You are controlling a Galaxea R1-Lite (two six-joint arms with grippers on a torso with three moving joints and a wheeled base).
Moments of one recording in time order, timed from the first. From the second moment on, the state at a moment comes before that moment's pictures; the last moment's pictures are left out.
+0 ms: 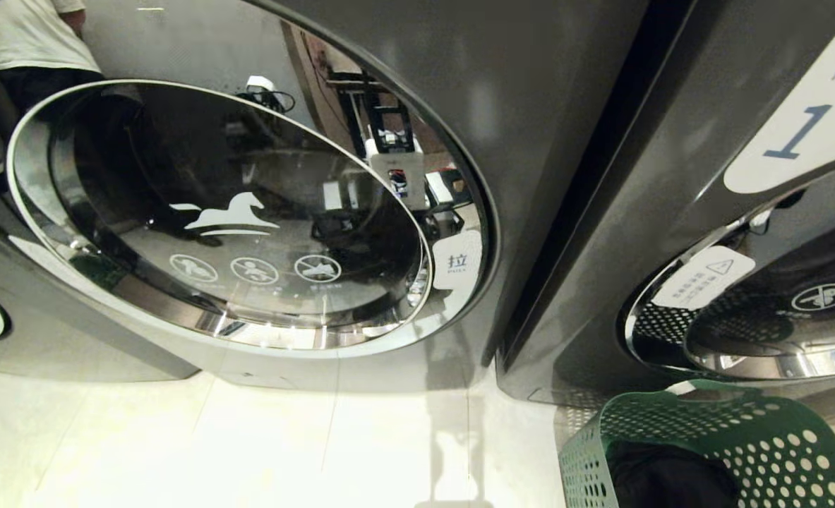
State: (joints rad) left arm 0.00 0.00 0.00 0.01 0.00 -0.01; right arm -0.01 0.00 0.00 -0.04 0.04 -0.15
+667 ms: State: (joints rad) left arm 0.00 0.00 0.00 0.01 0.00 -0.01; right arm -0.01 0.05 -0.07 0.07 0.02 -0.20
